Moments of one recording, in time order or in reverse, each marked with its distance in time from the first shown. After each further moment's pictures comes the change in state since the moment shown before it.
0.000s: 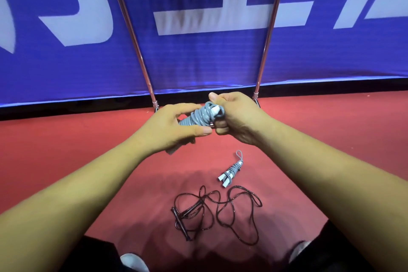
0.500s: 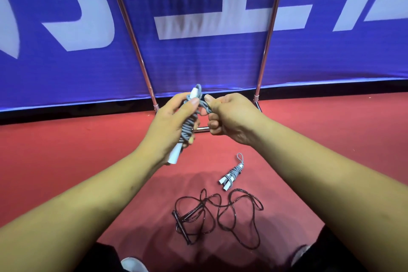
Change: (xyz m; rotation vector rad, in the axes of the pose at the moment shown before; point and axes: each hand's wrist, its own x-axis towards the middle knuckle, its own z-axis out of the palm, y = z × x) left_hand 0.004 0.005 0.023 -0.603 0.251 -0.027; right_hand 0.000 -0.011 0.009 -0.003 0.082 0.058
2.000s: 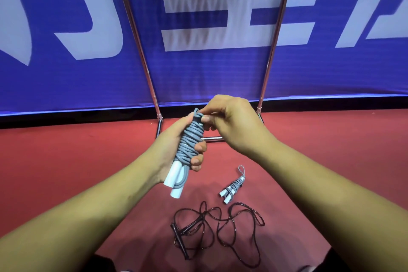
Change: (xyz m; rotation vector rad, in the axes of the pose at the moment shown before) left_hand 0.004 0.001 -0.007 -0.376 -0.252 -0.495; right_hand -0.011 -0.014 -0.008 -0.846 0.026 -0.653
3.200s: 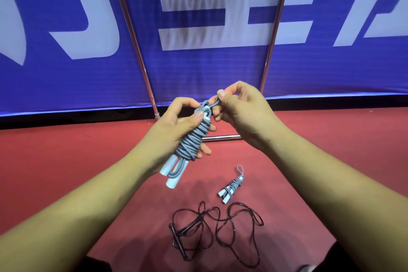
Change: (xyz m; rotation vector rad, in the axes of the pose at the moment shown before) left_hand -0.008 0.014 0.009 0.345 0.109 0.367; right_hand 0.009 0.003 -0.010 0.879 0.179 0.347
